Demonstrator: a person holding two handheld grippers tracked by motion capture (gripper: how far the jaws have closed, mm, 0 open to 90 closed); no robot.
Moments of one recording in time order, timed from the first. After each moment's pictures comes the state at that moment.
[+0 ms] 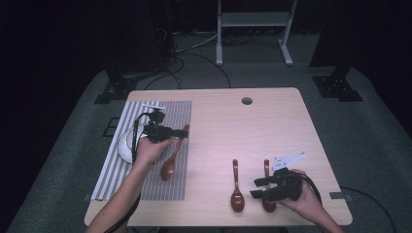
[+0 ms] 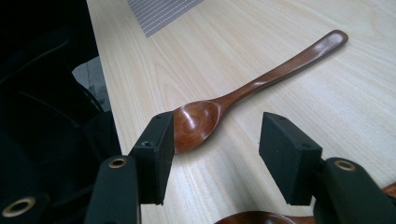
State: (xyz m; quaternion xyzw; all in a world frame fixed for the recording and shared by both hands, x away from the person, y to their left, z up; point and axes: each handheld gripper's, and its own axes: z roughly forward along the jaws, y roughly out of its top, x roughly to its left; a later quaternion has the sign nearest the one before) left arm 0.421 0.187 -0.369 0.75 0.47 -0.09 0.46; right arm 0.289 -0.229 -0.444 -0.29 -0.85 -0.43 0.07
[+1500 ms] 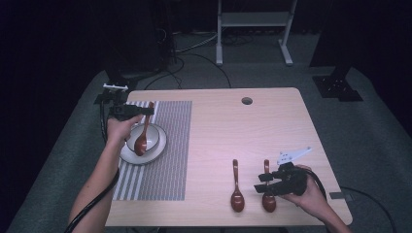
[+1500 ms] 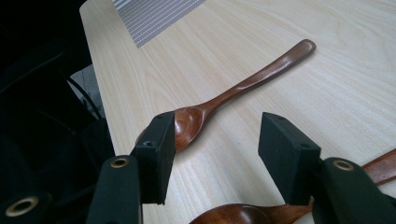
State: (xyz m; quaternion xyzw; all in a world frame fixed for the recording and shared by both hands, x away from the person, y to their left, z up) left arm 0.478 0.291 -0.351 0.69 0.55 -0.02 0.47; right arm 0.297 -0.241 -0.434 -0.31 -0.85 -0.43 0.06
